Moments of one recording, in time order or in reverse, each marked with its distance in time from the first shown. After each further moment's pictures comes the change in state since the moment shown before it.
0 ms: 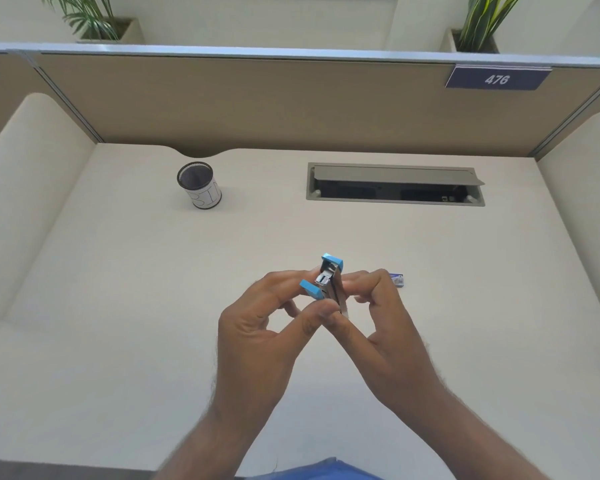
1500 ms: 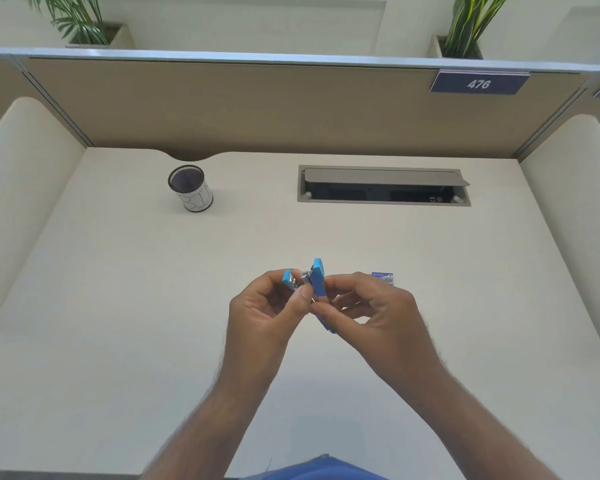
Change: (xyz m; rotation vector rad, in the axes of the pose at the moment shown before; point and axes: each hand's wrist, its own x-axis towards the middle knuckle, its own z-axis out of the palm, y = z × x) left_hand 0.007 -0.030 0.010 -0.282 -0.008 -0.306; right_hand 0.010 0.013 -0.016 -0.075 0.014 0.015
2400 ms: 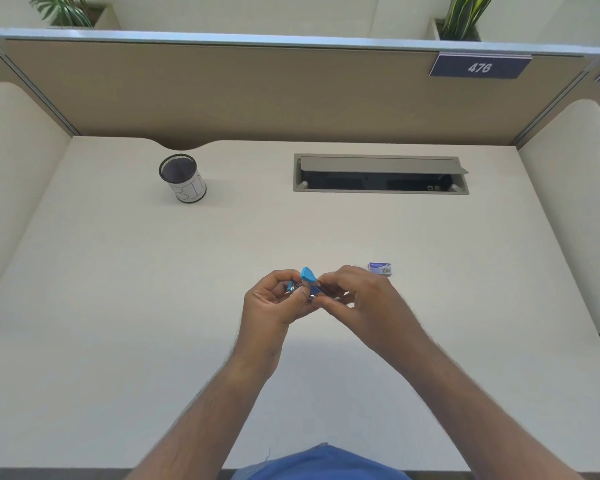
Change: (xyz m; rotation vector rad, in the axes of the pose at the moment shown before) left_hand 0.032 -0.055 -0.007 -0.081 -0.012 -0.221; right_hand 0.029 0.063 0.004 -0.410 -0.169 -0.105
